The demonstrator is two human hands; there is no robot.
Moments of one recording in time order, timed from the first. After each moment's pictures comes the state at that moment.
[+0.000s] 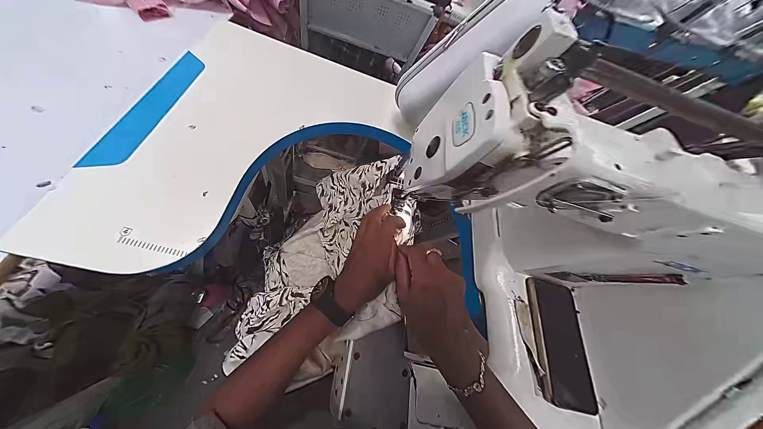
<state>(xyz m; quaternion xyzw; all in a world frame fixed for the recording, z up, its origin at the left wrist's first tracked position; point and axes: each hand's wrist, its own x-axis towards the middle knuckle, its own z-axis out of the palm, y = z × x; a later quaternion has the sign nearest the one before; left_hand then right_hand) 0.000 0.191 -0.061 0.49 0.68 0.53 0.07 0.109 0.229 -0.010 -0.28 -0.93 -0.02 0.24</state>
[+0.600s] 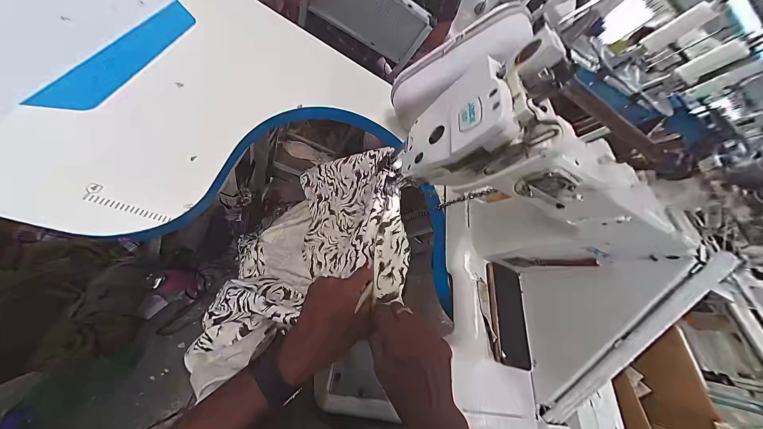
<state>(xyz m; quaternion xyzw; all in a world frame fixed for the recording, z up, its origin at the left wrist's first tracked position) 0.032 0.085 -0.035 0.49 0.72 0.45 0.20 0.163 0.150 0.003 -0.24 -0.96 -0.10 0.14</state>
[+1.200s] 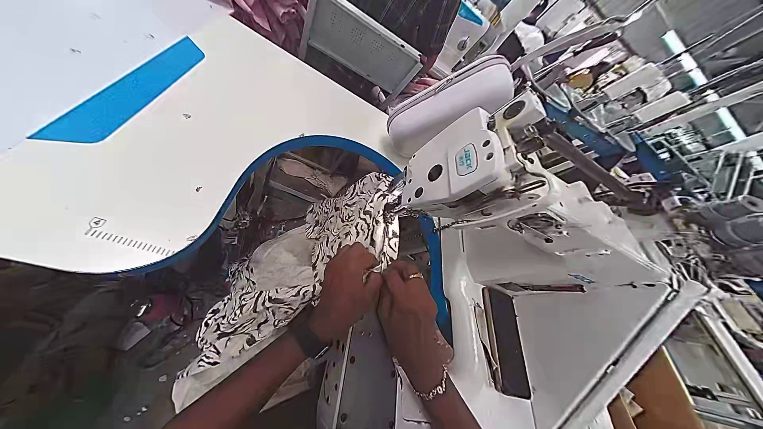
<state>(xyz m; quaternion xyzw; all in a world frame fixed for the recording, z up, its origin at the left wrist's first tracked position) 0.001 0.146 -0.055 0.43 0.68 0.57 0.17 0.115 0.213 -0.033 -0.25 -0.93 -0.08 0.28</state>
